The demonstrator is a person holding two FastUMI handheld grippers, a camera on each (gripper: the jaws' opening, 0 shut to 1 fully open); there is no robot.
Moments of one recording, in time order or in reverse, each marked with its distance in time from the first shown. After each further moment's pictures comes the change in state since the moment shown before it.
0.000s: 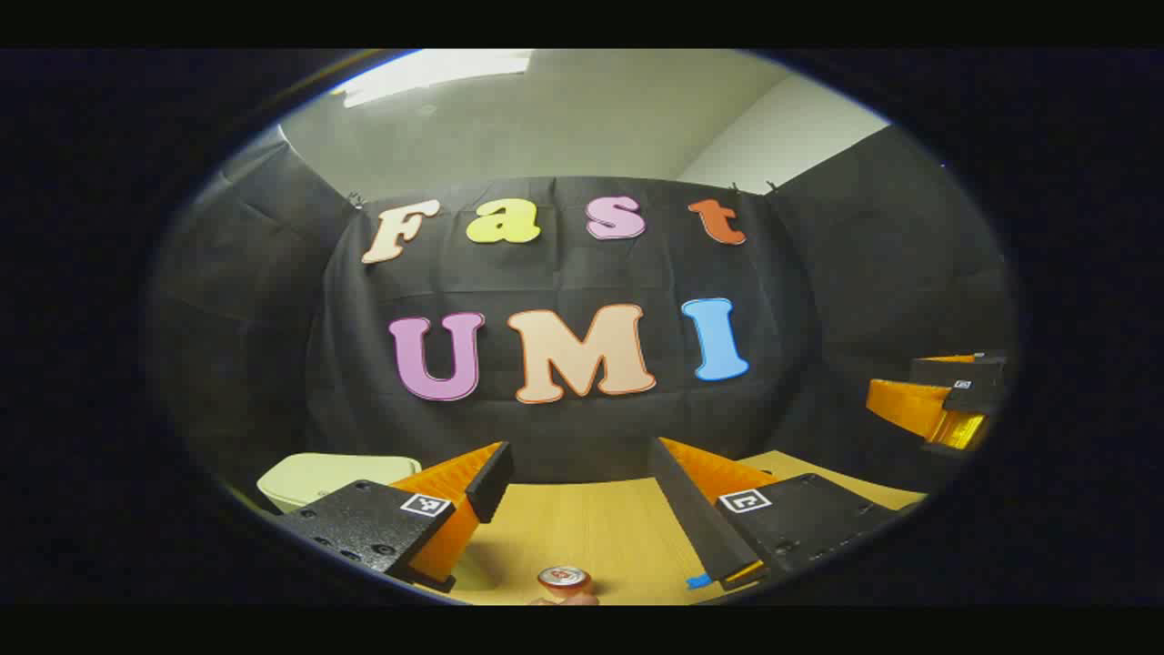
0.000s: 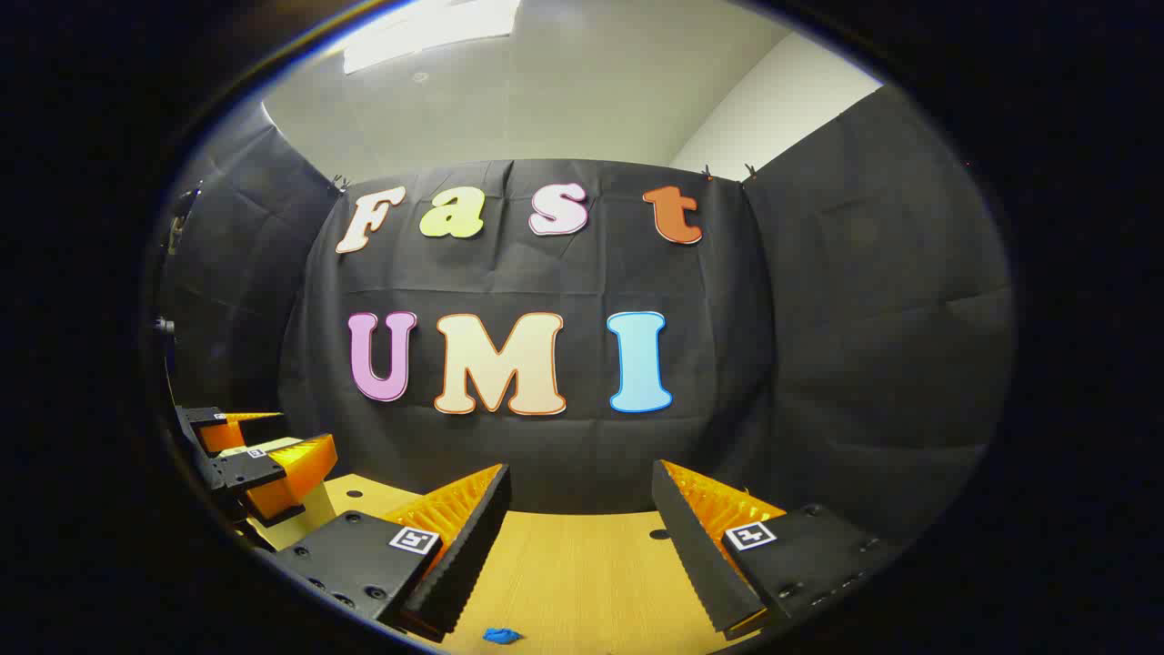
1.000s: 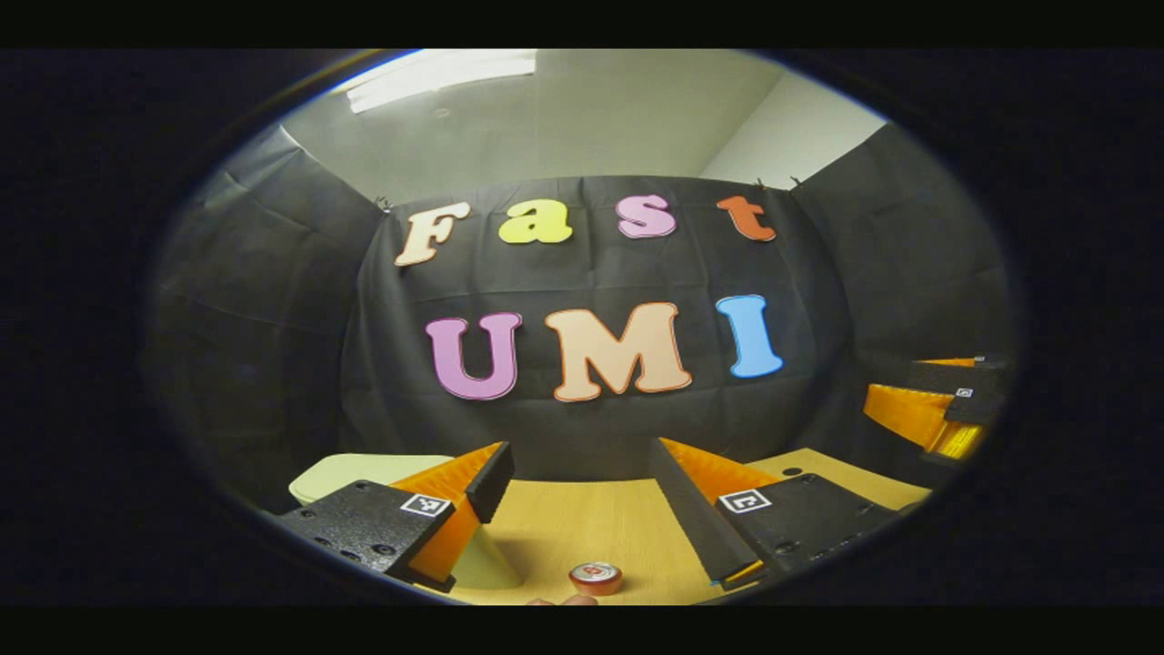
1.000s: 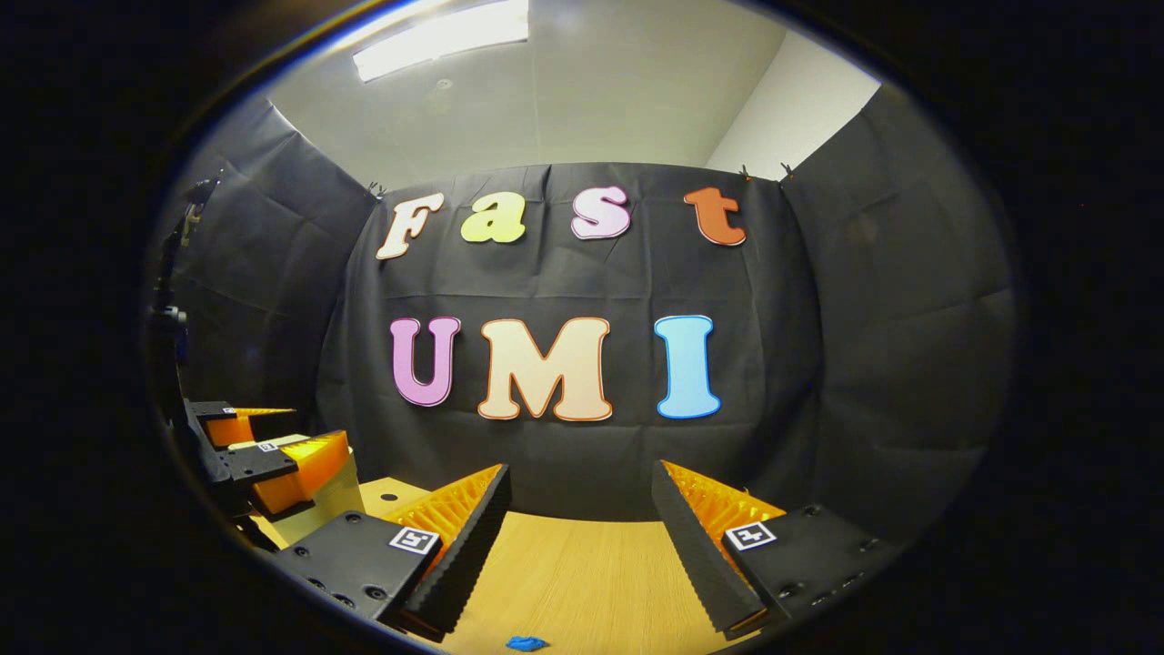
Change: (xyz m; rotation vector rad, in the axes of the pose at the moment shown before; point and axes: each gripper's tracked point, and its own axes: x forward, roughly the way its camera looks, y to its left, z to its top) left arm -0.010 0.033 0.000 0.015 0.011 0.105; right arm 0.010 0.042 -0.003 -0.020 -0.012 0.139
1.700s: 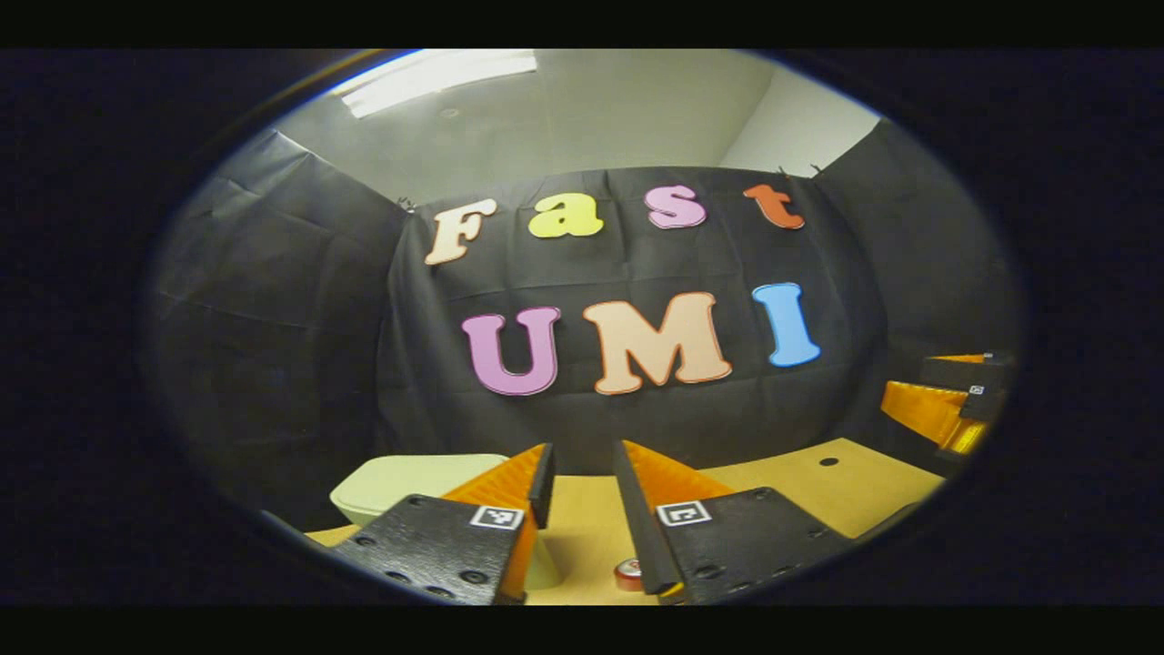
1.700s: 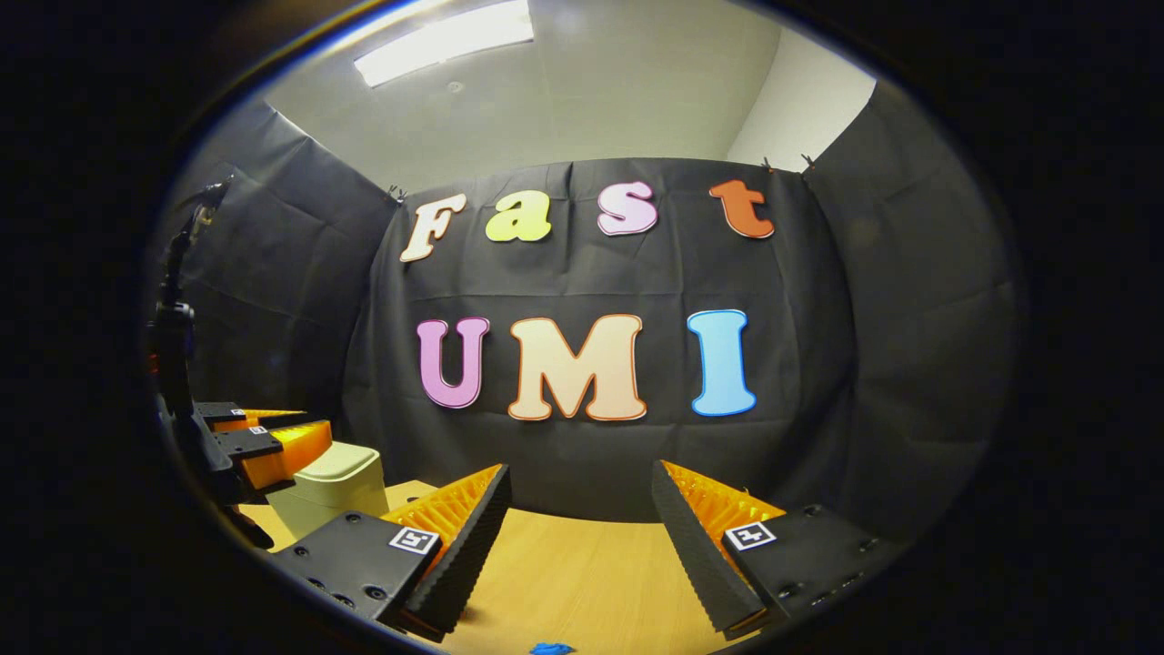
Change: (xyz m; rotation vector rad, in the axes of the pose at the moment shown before) left arm -0.004 0.055 -0.008 0.047 0.044 0.115; right arm 0.019 0.040 -0.004 0.014 0.006 0.103
